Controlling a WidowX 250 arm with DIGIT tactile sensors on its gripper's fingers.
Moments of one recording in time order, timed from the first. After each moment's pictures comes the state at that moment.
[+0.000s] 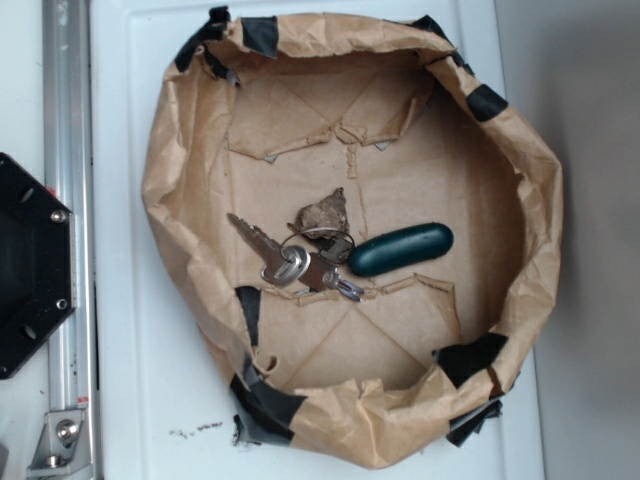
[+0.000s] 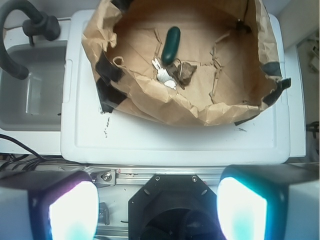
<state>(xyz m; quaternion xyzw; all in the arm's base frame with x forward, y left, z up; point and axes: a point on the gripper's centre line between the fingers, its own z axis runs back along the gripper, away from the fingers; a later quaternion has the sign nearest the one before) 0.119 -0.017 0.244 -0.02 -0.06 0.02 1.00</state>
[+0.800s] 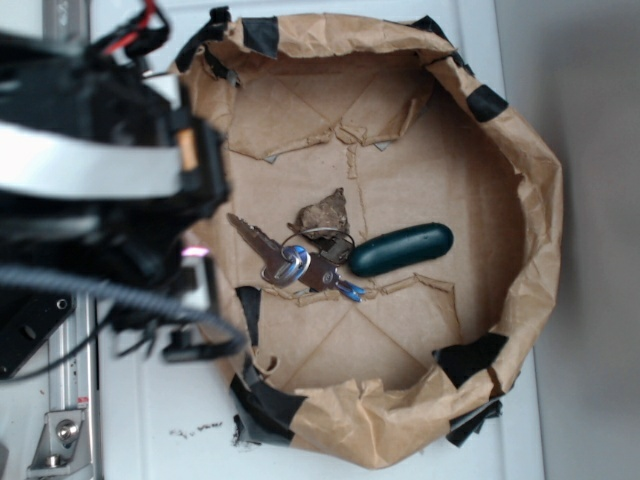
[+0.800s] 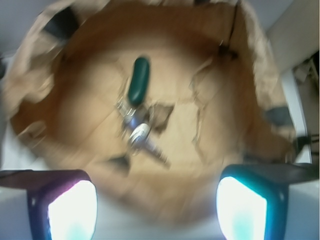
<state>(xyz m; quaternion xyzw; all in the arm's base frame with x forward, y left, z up) 0.197 0.030 0.166 0.03 -0.12 0.08 0.99</state>
